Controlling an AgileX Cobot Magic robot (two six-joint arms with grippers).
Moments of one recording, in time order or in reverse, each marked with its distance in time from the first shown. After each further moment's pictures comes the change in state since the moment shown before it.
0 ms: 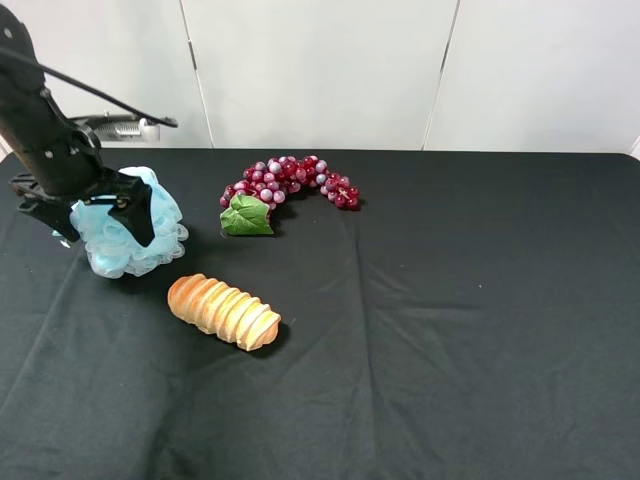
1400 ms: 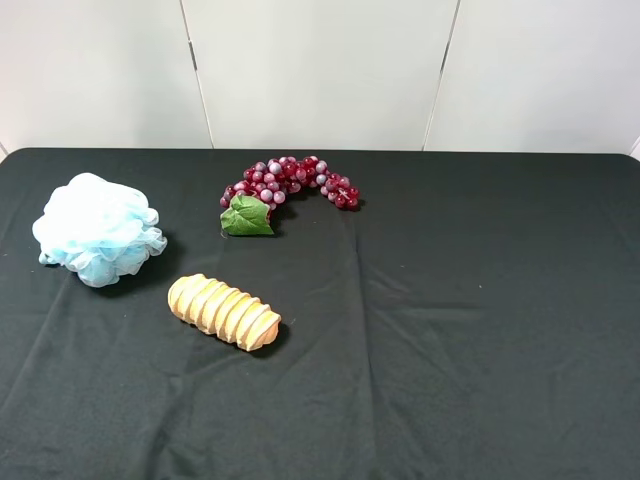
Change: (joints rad) left arm 0.000 -1.382 0.232 0.047 0.292 -0.047; right arm 0.000 0.000 0.000 0.000 0.000 0.000
